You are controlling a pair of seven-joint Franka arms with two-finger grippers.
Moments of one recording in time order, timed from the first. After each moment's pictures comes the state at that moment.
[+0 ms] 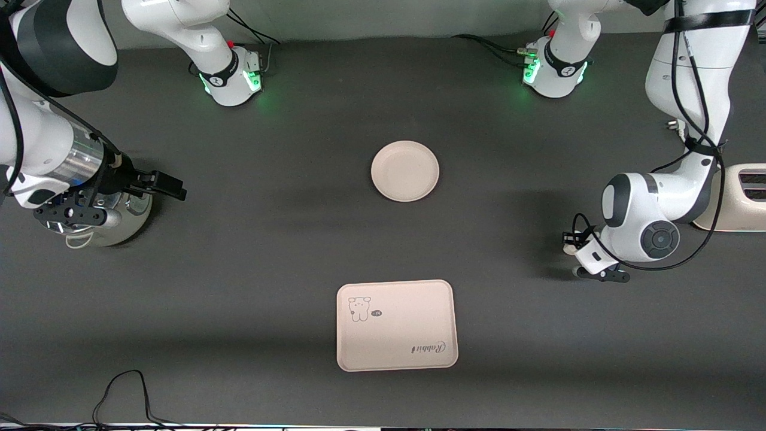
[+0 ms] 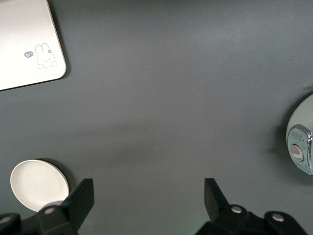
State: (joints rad) left arm 0.02 0.56 -0.05 -1.93 0.02 2.22 0.08; right arm 0.21 0.09 -0.09 -1.64 0.11 1.63 0.27
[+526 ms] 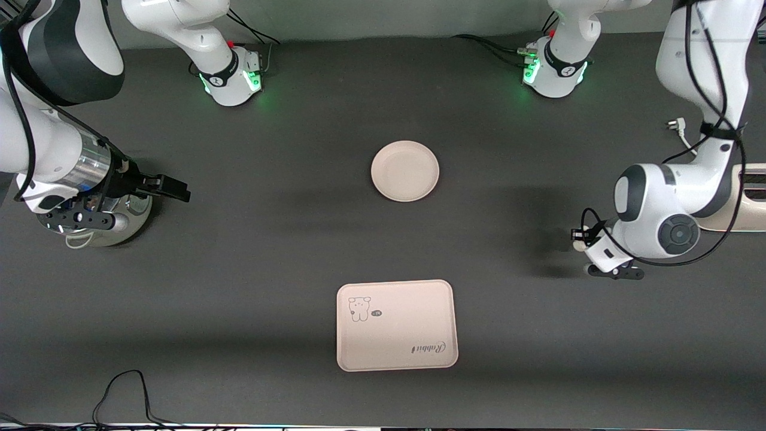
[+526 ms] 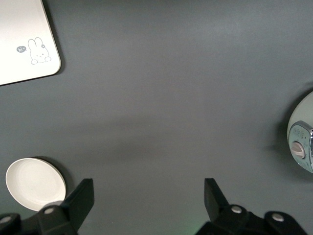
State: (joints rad) left arm 0.02 0.42 -0.06 -1.91 0.01 2.06 0.03; right arm 0.21 0.09 -0.09 -1.66 0.11 1.63 0.27
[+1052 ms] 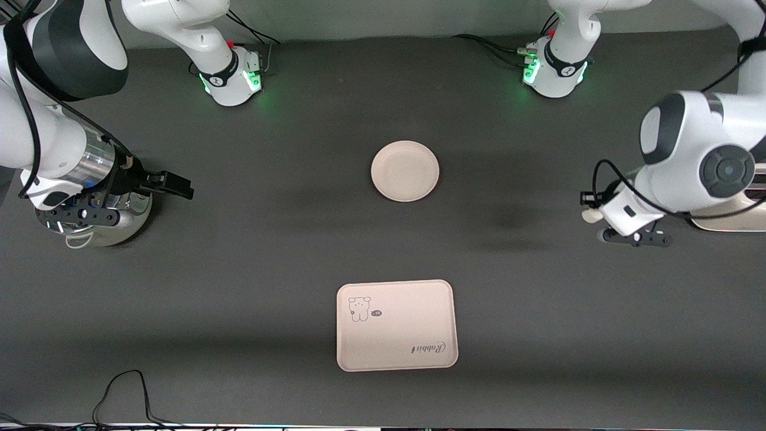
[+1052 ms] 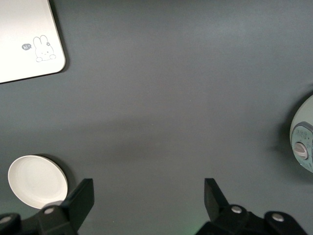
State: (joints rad) left arm 0.01 0.12 -0.17 -1.91 -0.06 1.81 -0.05; right arm 0.22 0.08 -0.09 -1.66 0.12 1.64 0.27
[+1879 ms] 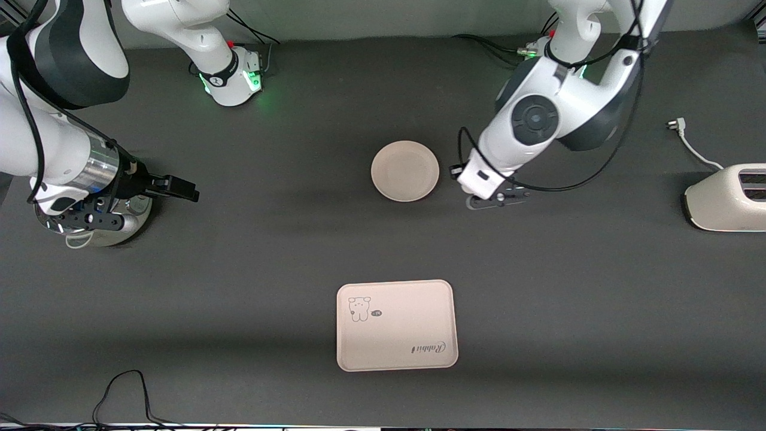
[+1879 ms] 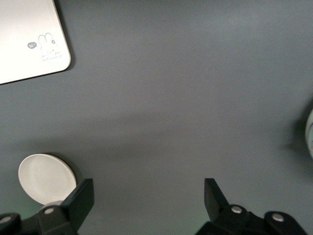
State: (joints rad) left arm -0.09 0.22 -0.54 -1.93 -0.10 2.00 -0.78; right arm 0.22 0.10 -0.09 -1.68 0.18 1.65 0.27
